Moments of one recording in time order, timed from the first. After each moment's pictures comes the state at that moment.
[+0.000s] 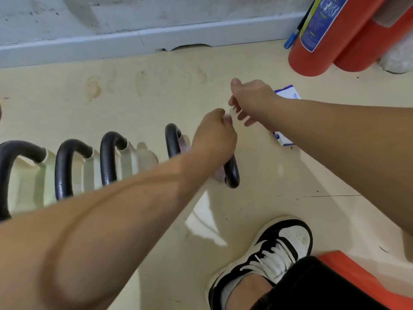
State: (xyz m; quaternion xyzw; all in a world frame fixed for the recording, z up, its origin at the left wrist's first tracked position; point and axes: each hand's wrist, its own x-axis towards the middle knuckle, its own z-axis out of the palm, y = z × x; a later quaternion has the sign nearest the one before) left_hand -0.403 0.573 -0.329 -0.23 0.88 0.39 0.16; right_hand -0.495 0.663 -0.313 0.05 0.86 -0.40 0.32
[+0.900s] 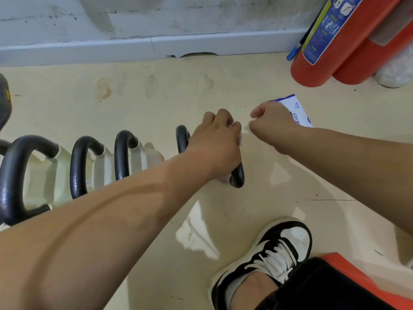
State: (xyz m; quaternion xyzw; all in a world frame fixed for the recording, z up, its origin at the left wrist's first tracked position) left_hand -0.374 0.553 -0.294 0.02 0.98 0.12 0.15; right_hand -0.456 0.681 -0.309 0.11 0.88 -0.38 0.26
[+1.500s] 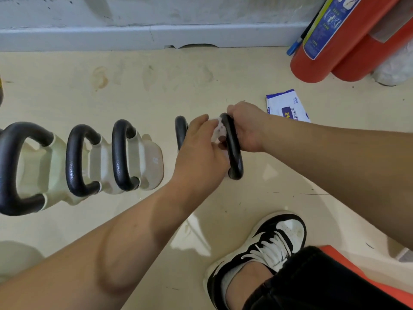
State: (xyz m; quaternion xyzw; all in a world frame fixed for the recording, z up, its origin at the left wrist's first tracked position) left_hand -0.314 0.553 -0.285 -0.18 0.88 0.43 0.03; right_hand -0.436 0.636 -0.299 0.27 0.62 -0.58 0.44
